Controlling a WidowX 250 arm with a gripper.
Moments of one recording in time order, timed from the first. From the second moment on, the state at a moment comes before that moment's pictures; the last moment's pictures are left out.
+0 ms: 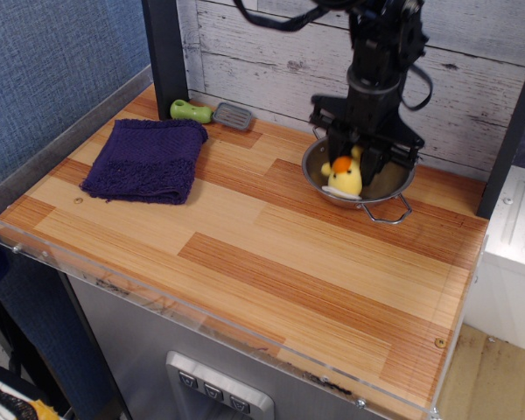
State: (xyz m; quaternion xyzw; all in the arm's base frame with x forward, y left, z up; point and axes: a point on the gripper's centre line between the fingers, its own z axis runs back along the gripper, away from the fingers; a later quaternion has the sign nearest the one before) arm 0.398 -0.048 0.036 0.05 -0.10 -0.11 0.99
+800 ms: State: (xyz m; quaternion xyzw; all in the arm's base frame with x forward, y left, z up) arm 0.373 -0.044 0.176 0.07 -0.20 -0.16 0.96
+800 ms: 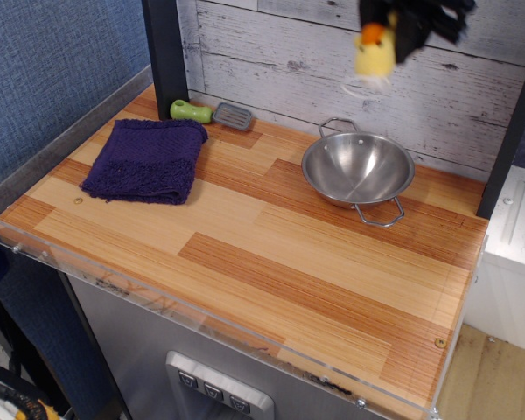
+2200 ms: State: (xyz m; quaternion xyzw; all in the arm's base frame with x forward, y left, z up) arm 0.279 0.098 0.057 0.07 -0.10 -0.29 0.95
